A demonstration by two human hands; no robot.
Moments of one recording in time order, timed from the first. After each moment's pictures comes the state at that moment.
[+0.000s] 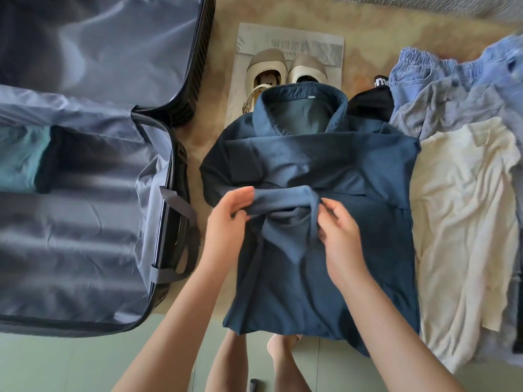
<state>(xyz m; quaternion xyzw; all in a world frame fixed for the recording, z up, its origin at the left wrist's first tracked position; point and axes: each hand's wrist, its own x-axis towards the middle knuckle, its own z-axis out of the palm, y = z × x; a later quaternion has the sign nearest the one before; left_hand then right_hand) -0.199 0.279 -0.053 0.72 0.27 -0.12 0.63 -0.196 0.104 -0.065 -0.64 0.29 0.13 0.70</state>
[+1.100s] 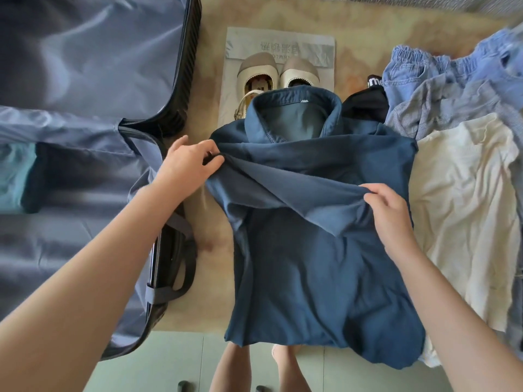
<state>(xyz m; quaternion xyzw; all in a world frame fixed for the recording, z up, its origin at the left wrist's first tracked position) -0.079 0.360 -0.072 0.97 -0.03 -0.12 0.19 -0.142 0.020 -0.073 -0.84 0.22 0.10 0.48</state>
